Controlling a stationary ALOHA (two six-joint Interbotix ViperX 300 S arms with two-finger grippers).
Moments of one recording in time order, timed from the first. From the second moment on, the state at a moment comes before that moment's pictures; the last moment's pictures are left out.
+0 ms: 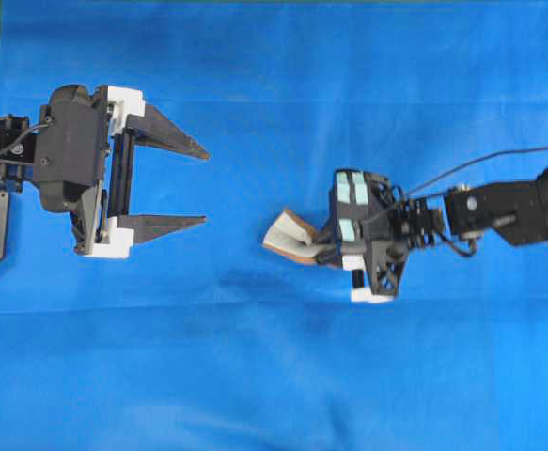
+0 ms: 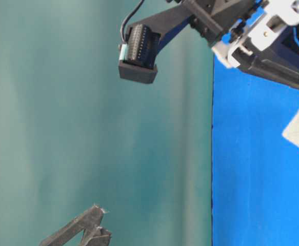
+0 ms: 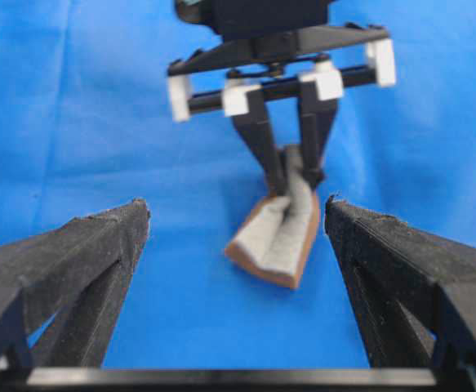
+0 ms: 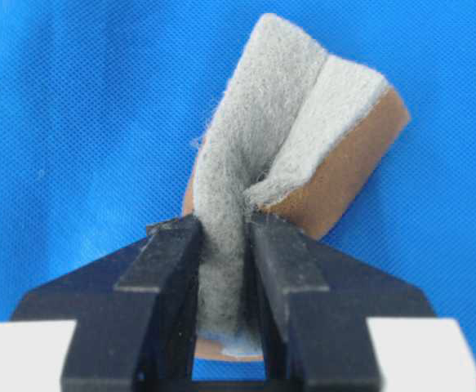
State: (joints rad) left arm 0.00 -0.50 0.86 -0.02 -0.03 0.17; right arm 0.01 0.16 0.75 -0.16 -0.12 0.21
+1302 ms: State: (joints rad) left arm 0.00 -0.49 0.86 -0.02 -0.03 0.18; right arm 0.07 0.15 0.75 -0.13 -0.14 0.22
